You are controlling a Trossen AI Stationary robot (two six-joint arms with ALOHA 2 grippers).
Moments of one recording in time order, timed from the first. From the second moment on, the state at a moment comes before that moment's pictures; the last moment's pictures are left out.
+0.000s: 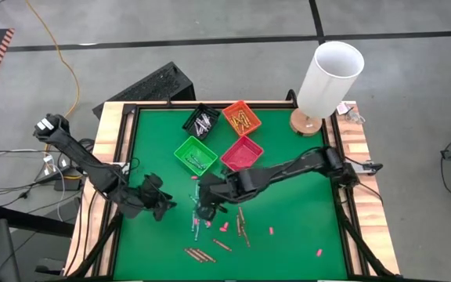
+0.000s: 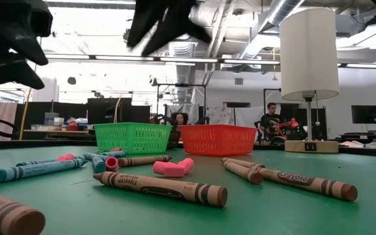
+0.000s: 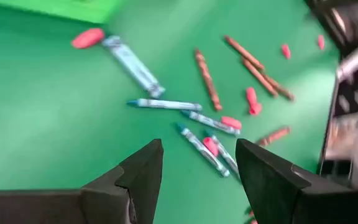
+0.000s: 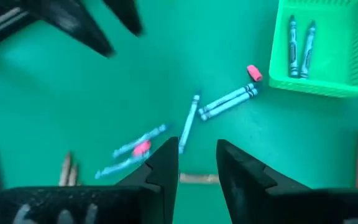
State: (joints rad) left arm -0.69 0.94 0.51 -0.32 -0.55 -1.29; right arm 0.26 2.07 1.99 -0.84 0.30 0.72
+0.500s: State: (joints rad) left arm -0.49 1.22 0.56 -0.02 -0.30 -0.43; right arm 0.37 1.71 2.08 -1.05 0.42 0.65
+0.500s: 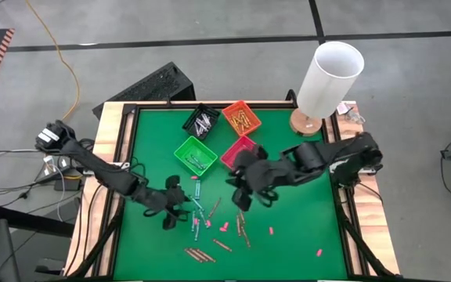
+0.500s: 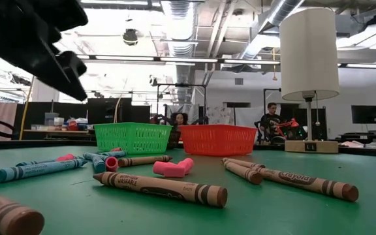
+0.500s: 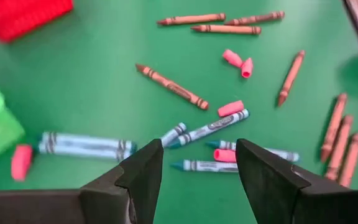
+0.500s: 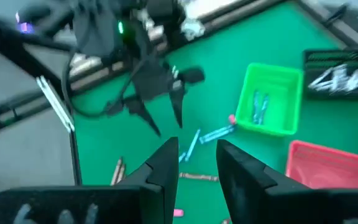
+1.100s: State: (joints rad) left arm -0.30 1.58 0.71 -0.05 -0.07 0.17; right arm 0.42 1.69 2.07 -1.11 0.44 0.71
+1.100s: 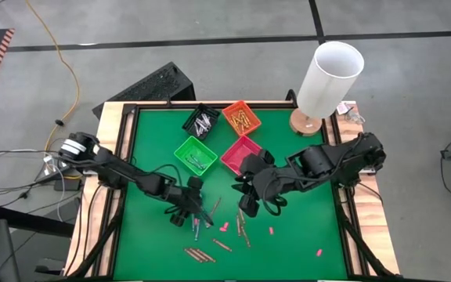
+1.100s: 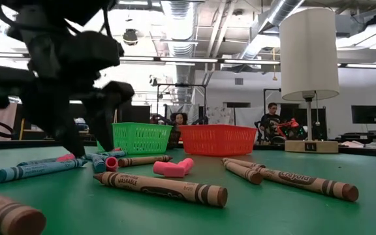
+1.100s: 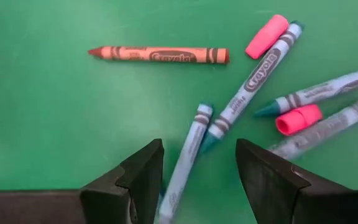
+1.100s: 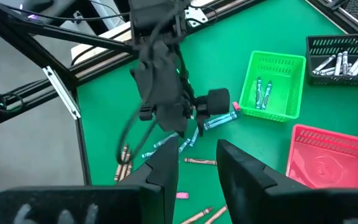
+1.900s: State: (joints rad) left arm -0.21 1.70 0.81 -0.27 0.07 0.25; right arm 0.43 1.69 2.07 -1.12 0.39 0.71
